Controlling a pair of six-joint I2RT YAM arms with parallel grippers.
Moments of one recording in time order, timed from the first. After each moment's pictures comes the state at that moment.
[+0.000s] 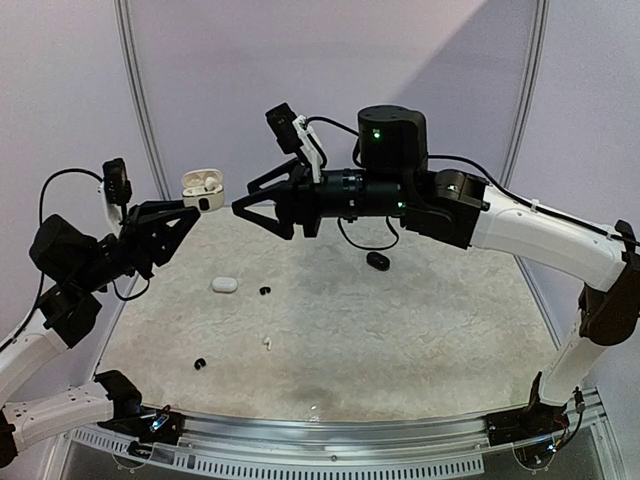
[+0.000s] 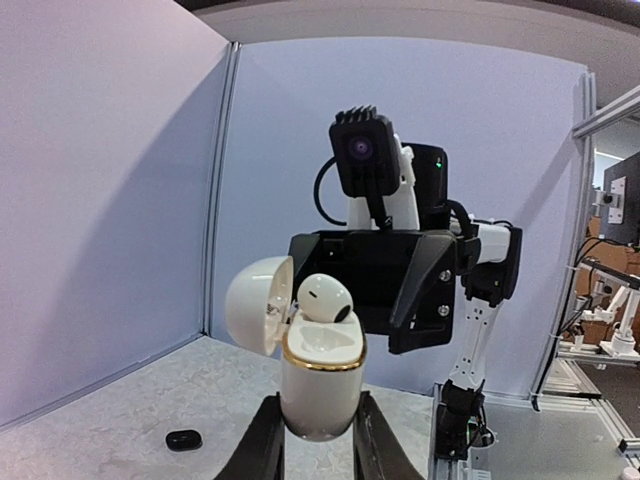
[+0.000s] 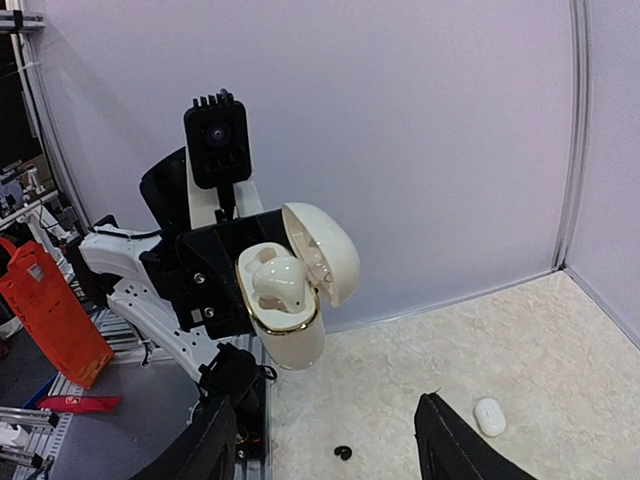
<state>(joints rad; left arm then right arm) -0.55 0.66 0.63 0.42 0.60 -0.38 1.11 1.72 1.75 -0.11 -0.36 0.16</state>
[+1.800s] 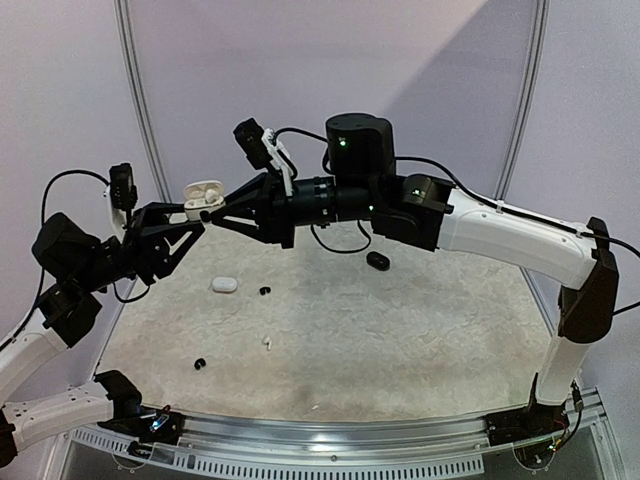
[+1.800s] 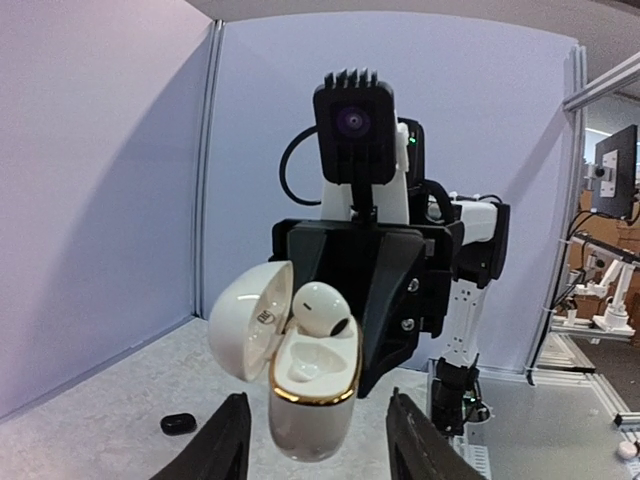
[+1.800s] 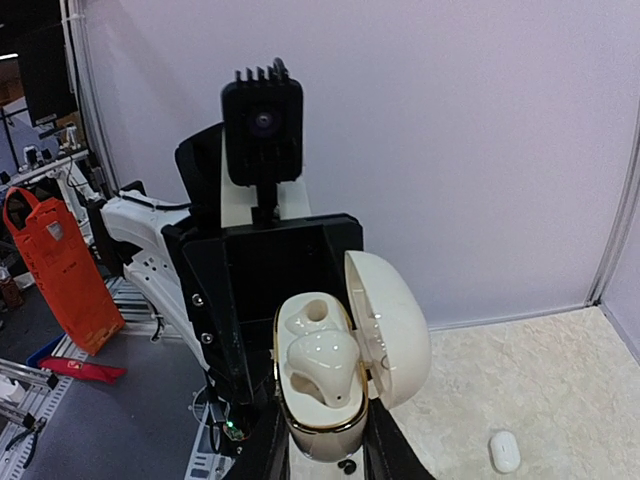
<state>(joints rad) -0.55 0.66 0.64 0.36 0.65 -0.33 1.13 1.85 1.85 -0.06 -0.50 0.09</state>
